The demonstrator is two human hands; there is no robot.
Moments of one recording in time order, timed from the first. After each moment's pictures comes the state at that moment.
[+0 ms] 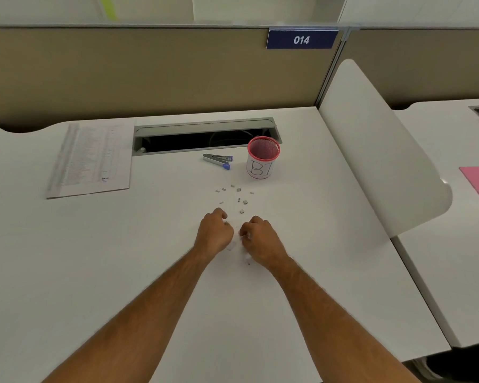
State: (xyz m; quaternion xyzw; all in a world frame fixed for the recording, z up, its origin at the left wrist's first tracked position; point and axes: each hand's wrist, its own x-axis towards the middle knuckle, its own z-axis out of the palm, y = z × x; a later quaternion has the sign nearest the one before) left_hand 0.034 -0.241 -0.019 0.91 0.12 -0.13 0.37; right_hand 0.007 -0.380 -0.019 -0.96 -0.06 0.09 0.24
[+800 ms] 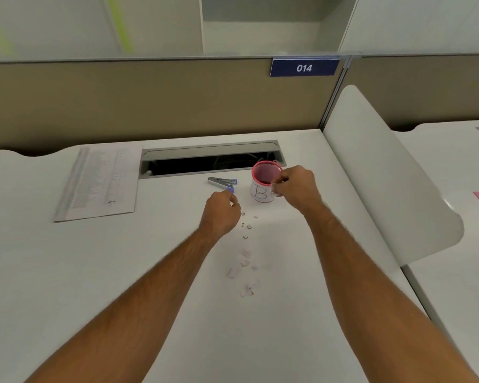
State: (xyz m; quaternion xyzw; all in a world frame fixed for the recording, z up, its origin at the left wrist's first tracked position) left_hand 0.112 -0.249 0.043 0.93 0.07 -0.04 0.35; right_hand 0.140 -0.438 0.091 -0.94 0.04 0.00 0.34
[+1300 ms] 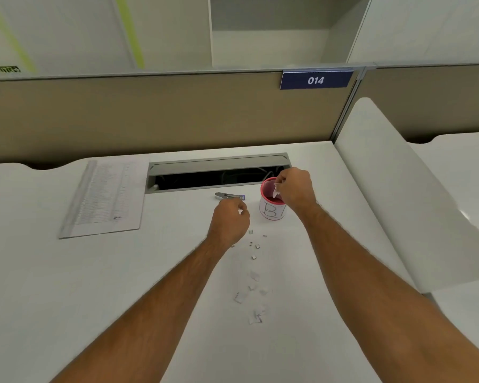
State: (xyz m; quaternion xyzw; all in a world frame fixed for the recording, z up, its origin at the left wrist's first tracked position) left_hand 0.136 -0.252 0.063 0.91 0.07 -0.03 0.41; right_hand 0.211 -0.421 0.077 -0.96 0.06 0.00 0.28
